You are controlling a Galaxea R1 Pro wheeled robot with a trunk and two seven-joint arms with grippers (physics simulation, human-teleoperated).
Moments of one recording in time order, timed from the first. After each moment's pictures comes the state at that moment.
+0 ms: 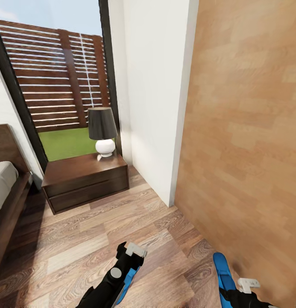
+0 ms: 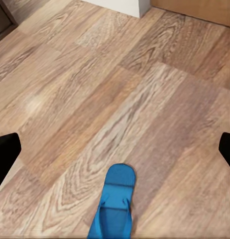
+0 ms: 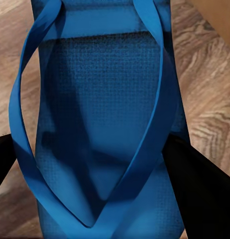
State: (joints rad) left arm -0.40 -0.15 -0.35 -0.70 -0.19 0.09 0.08; right arm -0.32 -0.24 -0.23 -0.46 0.00 0.06 0.39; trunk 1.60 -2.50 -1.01
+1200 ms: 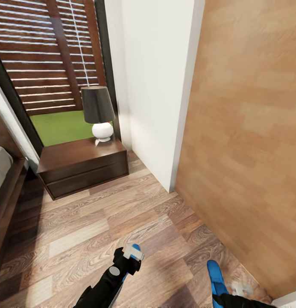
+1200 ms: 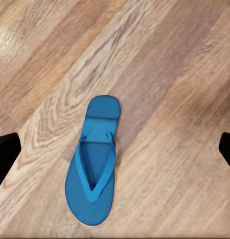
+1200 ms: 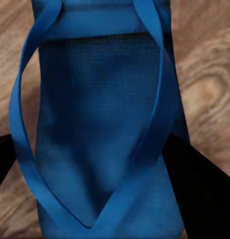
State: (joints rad) left arm -0.40 -0.13 -0.33 -0.71 -0.19 0.22 0.04; right arm -0.33 -0.20 -0.22 -0.47 -0.02 0.28 0.42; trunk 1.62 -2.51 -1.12
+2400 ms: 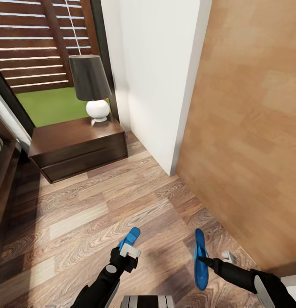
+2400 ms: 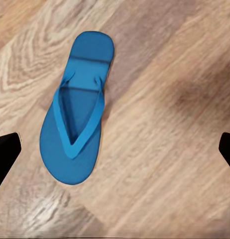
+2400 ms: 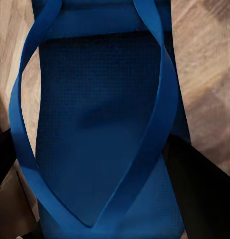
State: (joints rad) left arm -0.40 -0.14 -0.26 -0.71 -0.19 0.22 0.04; right arm -0.33 -0.21 -0.27 -0.80 -0.26 0.67 0.81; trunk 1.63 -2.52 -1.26
